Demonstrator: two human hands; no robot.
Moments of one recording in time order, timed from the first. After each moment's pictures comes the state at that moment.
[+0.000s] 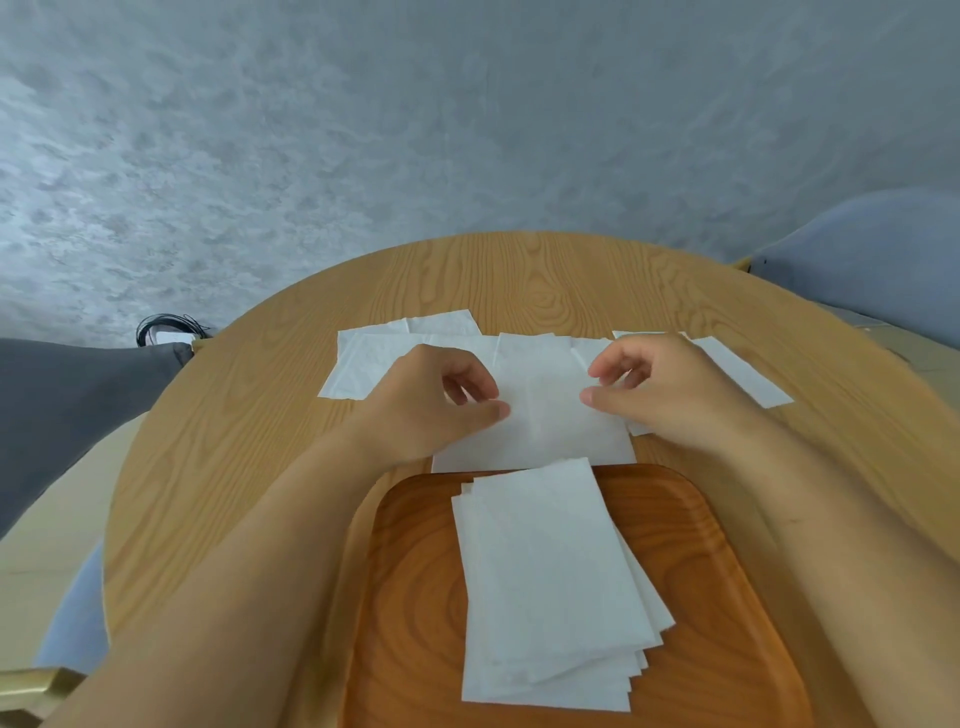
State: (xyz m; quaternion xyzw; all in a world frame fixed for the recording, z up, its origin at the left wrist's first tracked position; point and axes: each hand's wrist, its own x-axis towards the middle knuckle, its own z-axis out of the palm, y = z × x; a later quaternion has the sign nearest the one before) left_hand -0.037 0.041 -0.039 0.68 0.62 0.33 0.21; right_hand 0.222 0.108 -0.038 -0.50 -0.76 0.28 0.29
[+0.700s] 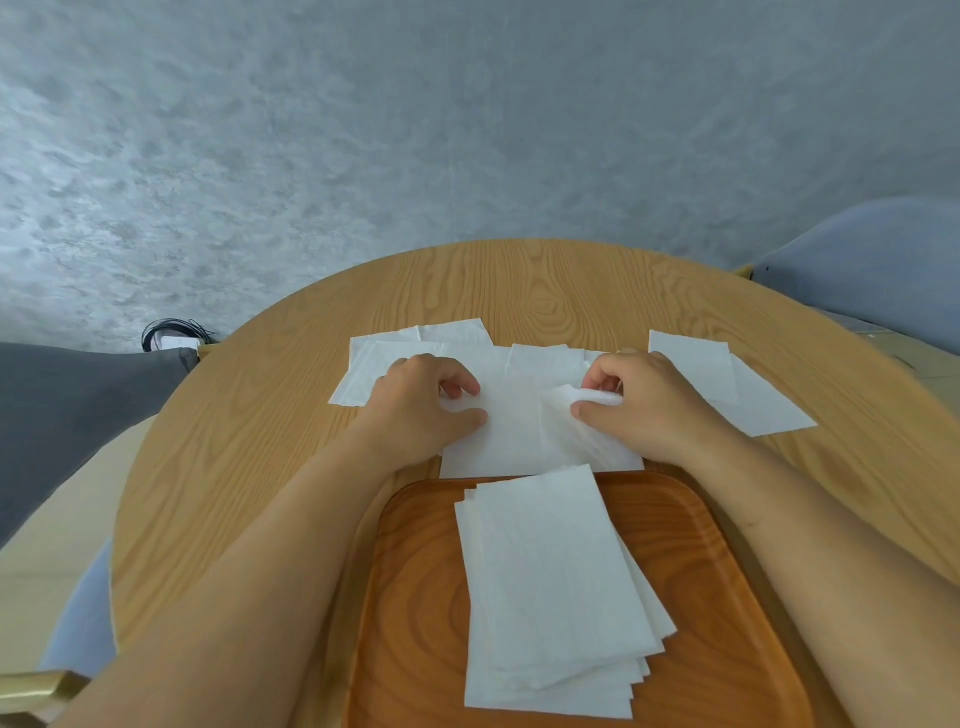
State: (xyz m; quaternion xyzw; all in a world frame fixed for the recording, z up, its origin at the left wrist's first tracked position) left_hand -0.047 0.051 -0.050 0.67 0.68 0.27 0.13; right_hand 0.205 0.113 -0.052 -0.50 -0.81 0.19 0.25
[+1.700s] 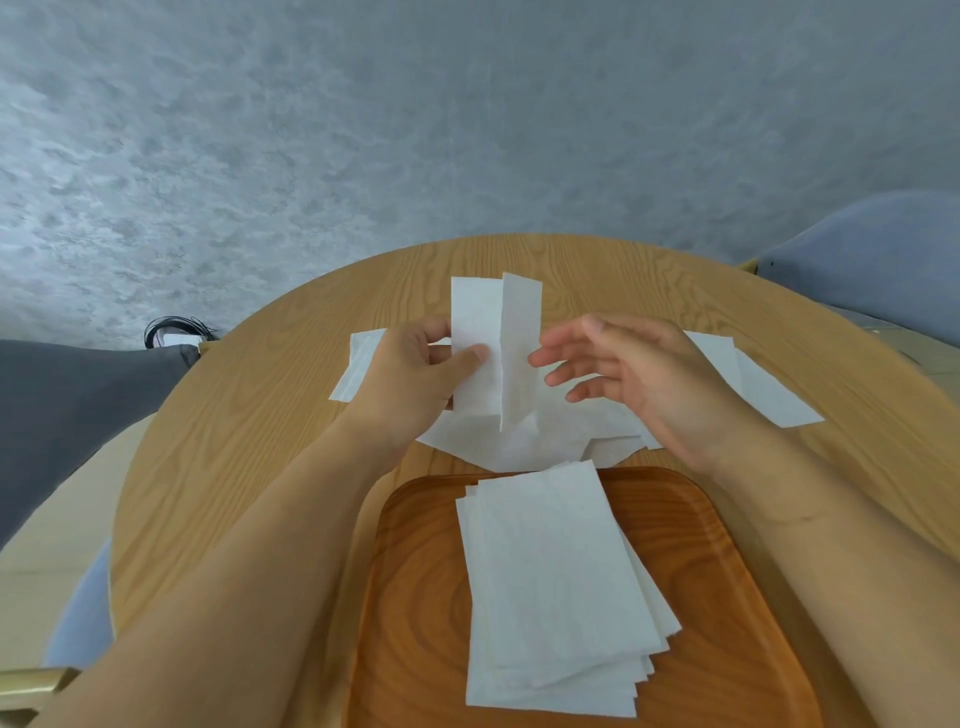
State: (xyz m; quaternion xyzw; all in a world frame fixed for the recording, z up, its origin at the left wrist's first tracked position) left_hand -0.031 0.036 -0.026 0.53 0.56 0.52 0.37; right_hand 0.198 0.090 -0.021 -0.29 -0.68 0.54 0.39
